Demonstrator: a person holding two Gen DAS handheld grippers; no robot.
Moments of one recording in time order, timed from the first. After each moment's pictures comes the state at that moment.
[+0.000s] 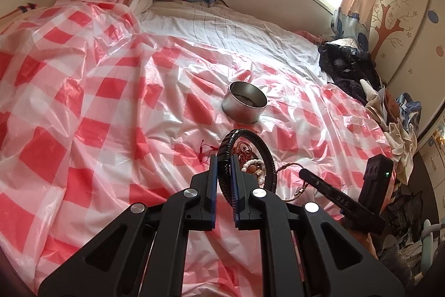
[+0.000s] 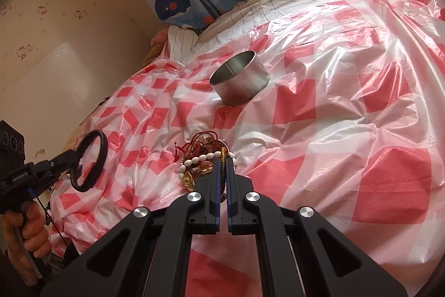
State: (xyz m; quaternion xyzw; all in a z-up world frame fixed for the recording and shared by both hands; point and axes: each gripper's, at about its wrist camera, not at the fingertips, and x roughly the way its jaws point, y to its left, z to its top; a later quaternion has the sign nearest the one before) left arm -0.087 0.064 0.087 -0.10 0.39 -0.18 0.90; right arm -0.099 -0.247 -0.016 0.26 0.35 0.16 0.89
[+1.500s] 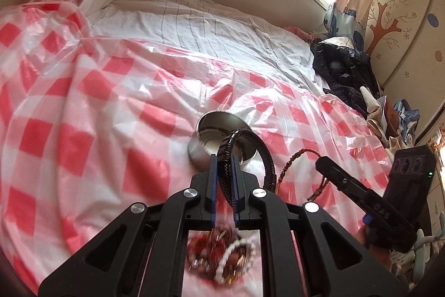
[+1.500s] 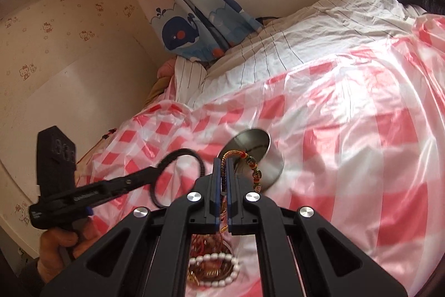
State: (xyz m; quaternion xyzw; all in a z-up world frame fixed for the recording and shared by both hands) left arm 0.070 -0.020 0.059 -0.11 0.41 -0.23 0.88; right arm 0.000 -0.273 0.043 0.26 0.28 0.17 0.91
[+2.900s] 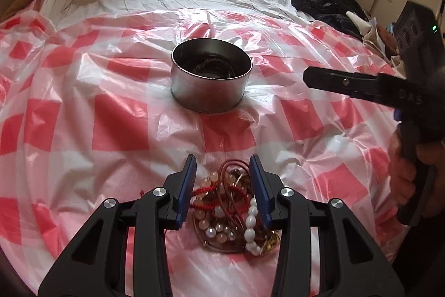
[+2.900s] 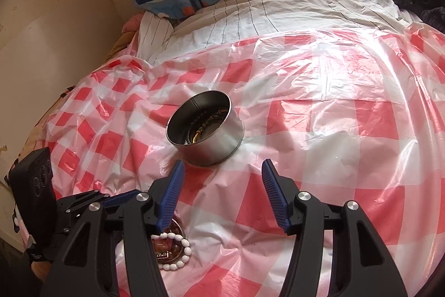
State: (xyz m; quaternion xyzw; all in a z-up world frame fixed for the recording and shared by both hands) left arm 0.032 -0.047 -0.016 0.04 0.43 -0.28 0.85; right arm 0.019 -0.259 0.021 0.16 0.40 0.11 0.90
